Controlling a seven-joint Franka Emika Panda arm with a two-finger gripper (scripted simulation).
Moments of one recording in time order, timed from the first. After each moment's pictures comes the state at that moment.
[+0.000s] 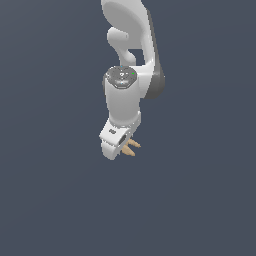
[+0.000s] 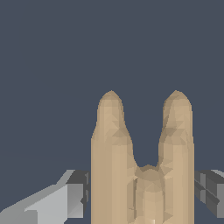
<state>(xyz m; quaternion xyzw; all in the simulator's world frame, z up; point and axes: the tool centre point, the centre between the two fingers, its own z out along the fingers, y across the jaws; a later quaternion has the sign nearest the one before) 0.031 -0.013 0.166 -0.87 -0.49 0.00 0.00</state>
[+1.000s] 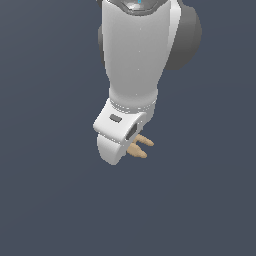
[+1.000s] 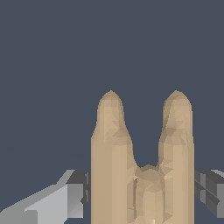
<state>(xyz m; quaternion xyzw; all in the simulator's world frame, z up) 0.103 0.010 0.299 -0.87 -0.49 0.00 0.00</state>
